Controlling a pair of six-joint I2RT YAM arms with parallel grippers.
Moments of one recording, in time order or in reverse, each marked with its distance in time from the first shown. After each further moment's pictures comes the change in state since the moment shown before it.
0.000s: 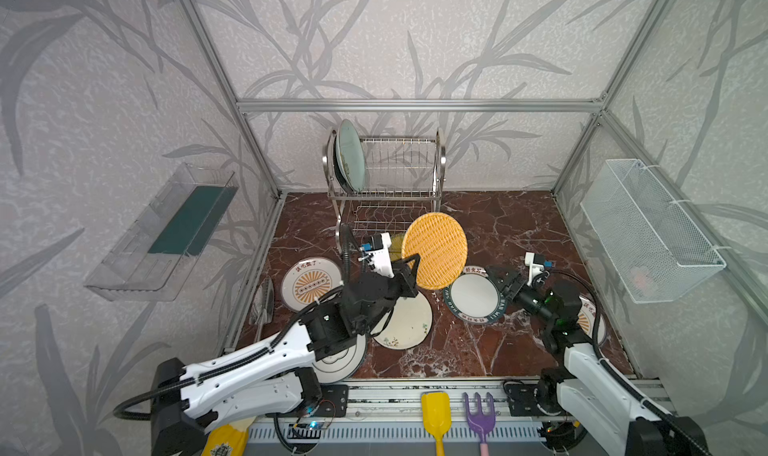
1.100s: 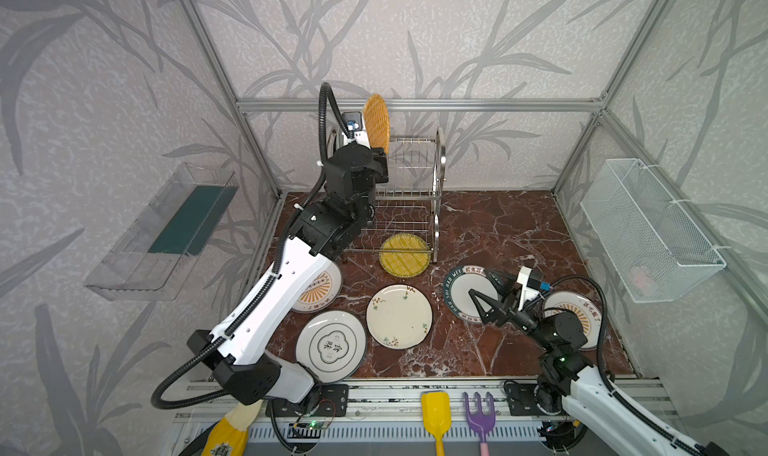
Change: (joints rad) left arm 0.431 0.524 0.964 -0.330 -0.208 0.675; right arm 0.428 -0.269 -0.109 0.254 0.290 -0.541
